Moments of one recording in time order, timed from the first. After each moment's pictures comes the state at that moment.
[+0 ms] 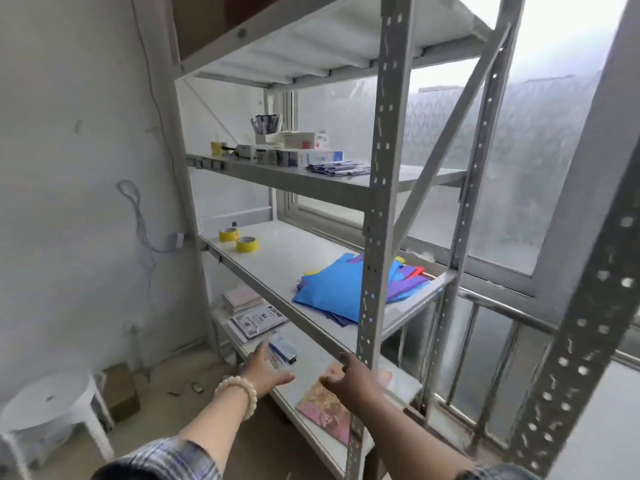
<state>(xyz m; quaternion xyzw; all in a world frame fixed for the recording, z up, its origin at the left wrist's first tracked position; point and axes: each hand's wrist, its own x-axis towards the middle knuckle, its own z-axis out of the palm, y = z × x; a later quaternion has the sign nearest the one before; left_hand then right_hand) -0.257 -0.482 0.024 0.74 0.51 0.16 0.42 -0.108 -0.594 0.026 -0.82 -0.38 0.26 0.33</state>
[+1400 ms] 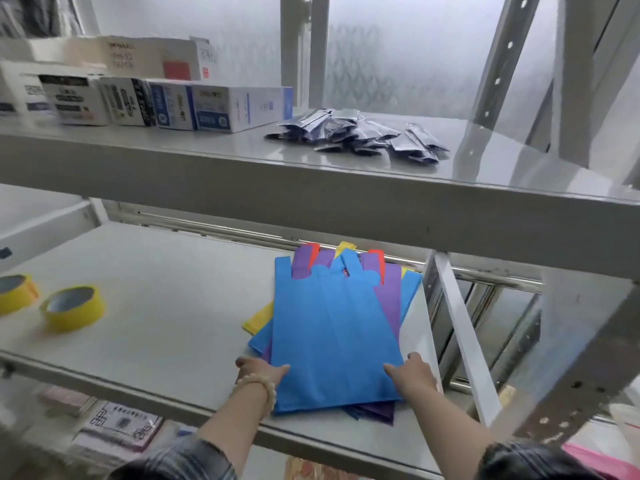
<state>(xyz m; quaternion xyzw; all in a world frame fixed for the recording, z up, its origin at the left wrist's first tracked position) -0.008 -0.097 -0.048 0.76 0.51 -0.05 0.40 0.083 -0.319 -0.043 -0.94 0.10 0.17 0.29</state>
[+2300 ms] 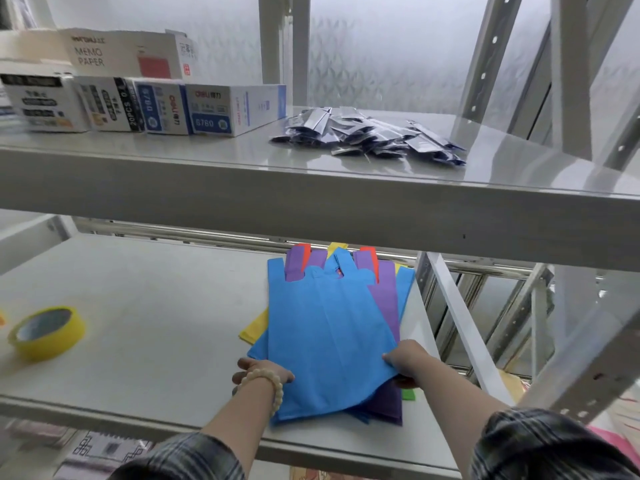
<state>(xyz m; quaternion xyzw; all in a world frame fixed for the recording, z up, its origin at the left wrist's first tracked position) 0.002 -0.082 -0.034 0.82 0.47 -0.12 0.30 0.102 -0.295 -0.021 -0.88 0.11 0.28 0.36</state>
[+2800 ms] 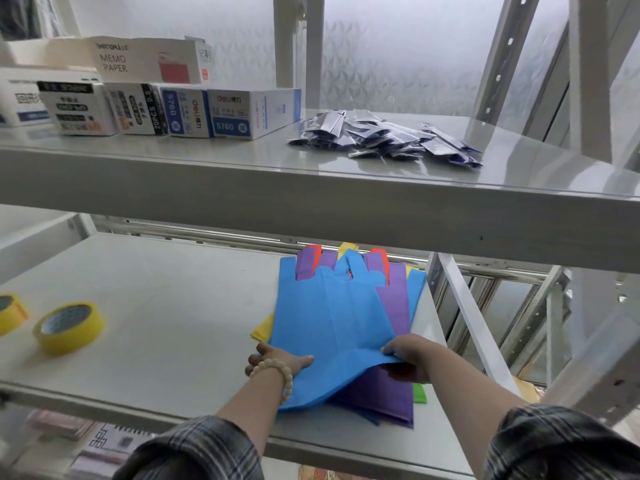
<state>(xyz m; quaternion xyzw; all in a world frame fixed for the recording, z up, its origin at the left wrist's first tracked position) 0.009 -0.074 -0.028 0.80 0.45 -0.10 0.37 0.099 -0.285 -0.006 -0.77 0.15 0.36 0.51</state>
